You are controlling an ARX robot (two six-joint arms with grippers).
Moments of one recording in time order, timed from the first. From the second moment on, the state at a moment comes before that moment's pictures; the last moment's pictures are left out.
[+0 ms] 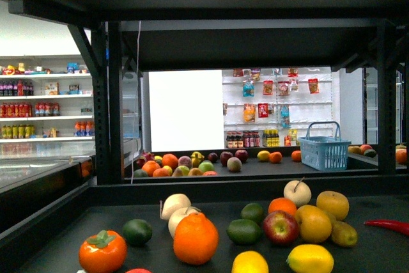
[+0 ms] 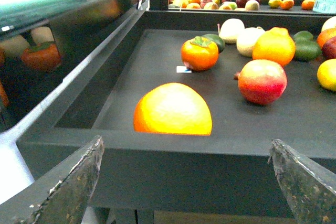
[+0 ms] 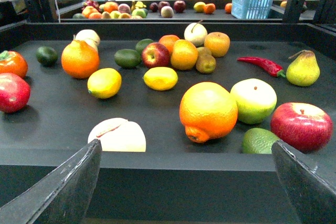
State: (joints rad) left arm 0.00 0.00 0.01 0.00 0.00 0.00; right arm 0.00 0.00 0.02 0.00 0.00 0.00
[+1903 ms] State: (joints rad) left arm 0.67 1.28 0.85 0.21 0.73 -1.08; right arm 0.00 0.00 0.02 0.00 0.00 0.00
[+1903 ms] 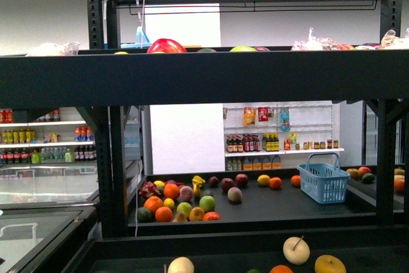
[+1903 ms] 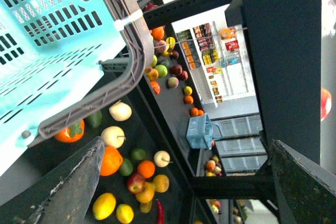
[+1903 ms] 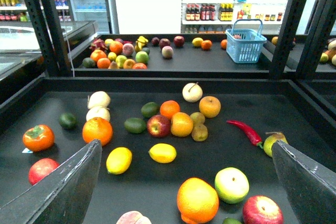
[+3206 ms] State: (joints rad) left arm 0.59 1.89 1.35 0.34 0.56 -1.30; right arm 0.00 0.00 0.02 0.00 0.00 0.00
